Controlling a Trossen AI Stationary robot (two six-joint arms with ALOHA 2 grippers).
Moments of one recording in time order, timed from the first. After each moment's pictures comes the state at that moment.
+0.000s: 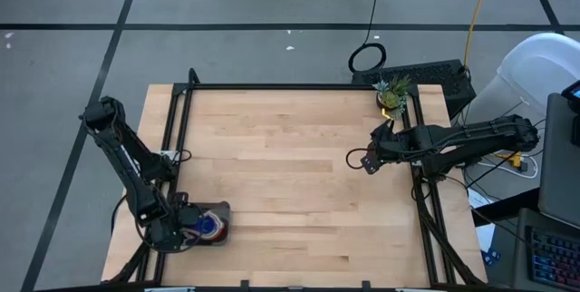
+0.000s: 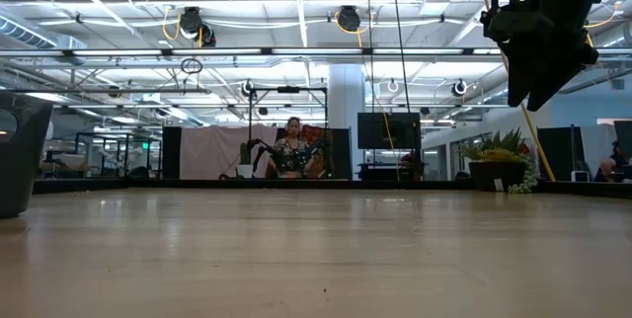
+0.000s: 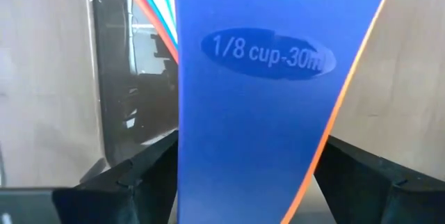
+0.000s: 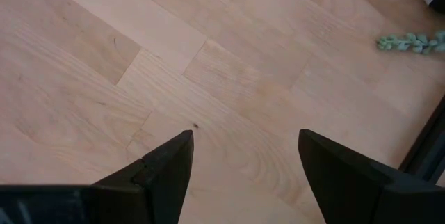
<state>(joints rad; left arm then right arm) -1.10 1.23 0.60 -0.71 -0.01 -1.13 0.08 1.03 0.81 -1.14 0.34 1.02</state>
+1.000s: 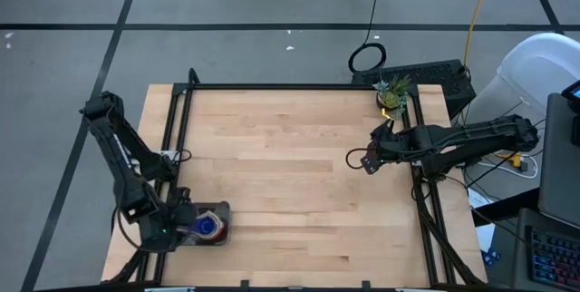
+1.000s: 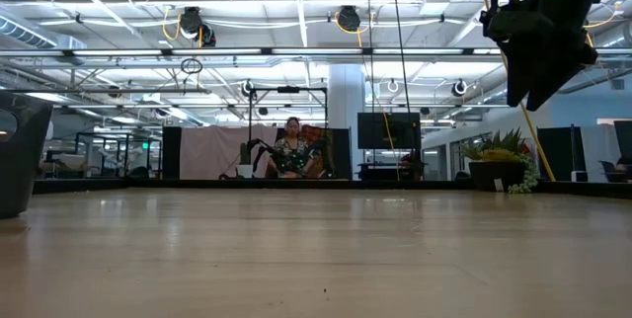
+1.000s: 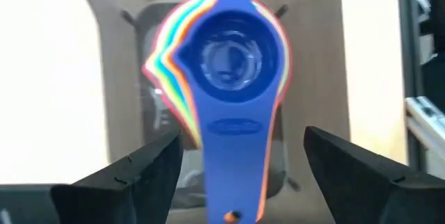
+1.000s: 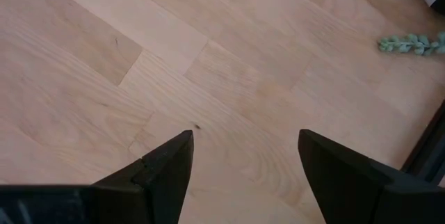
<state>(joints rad) -1.10 1.14 0.77 -0.88 -0.21 -1.00 0.08 1.03 0.81 -1.13 0.34 1.02</state>
